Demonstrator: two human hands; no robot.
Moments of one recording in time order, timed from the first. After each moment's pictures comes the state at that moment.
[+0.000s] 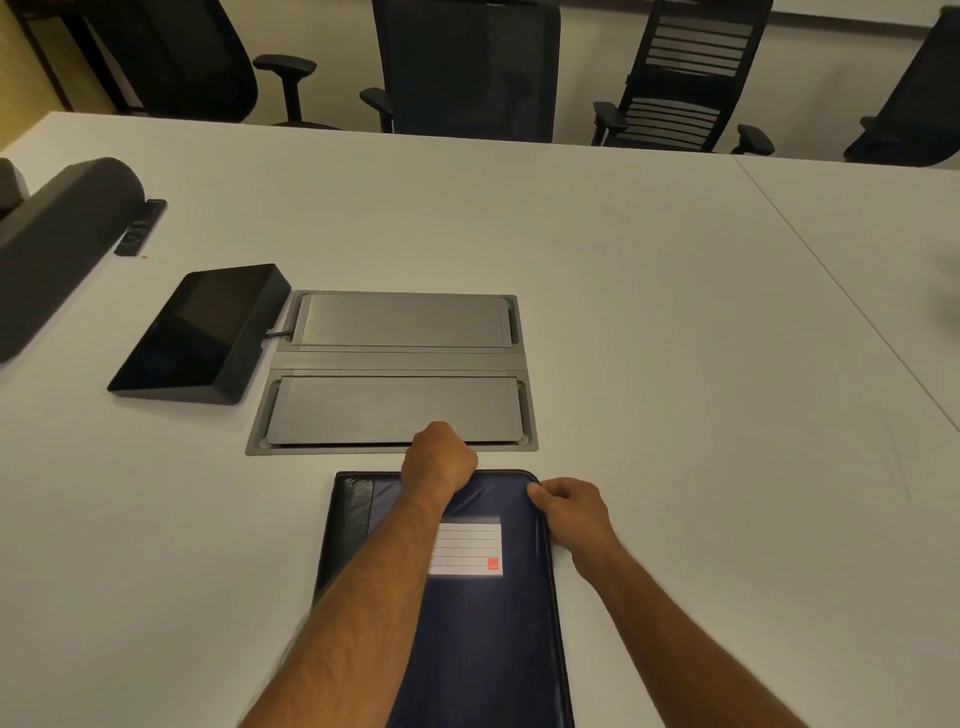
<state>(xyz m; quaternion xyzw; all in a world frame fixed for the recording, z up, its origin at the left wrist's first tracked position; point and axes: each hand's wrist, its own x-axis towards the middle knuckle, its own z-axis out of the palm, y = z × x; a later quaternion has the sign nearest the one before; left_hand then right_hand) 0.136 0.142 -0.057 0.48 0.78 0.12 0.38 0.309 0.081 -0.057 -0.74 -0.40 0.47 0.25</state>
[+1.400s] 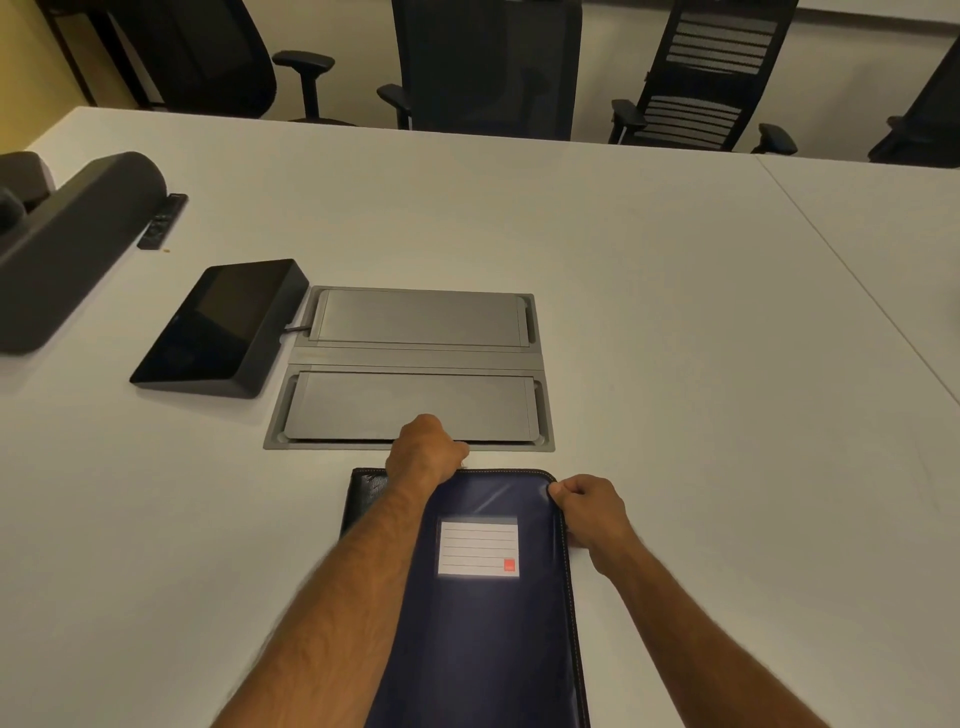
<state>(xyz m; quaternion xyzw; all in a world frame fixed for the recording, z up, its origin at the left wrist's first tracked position) 0.098 0.145 -0.055 0.48 0.79 0.12 0.37 0.310 0.092 -0.067 -0.76 -0.43 0.44 0.20</state>
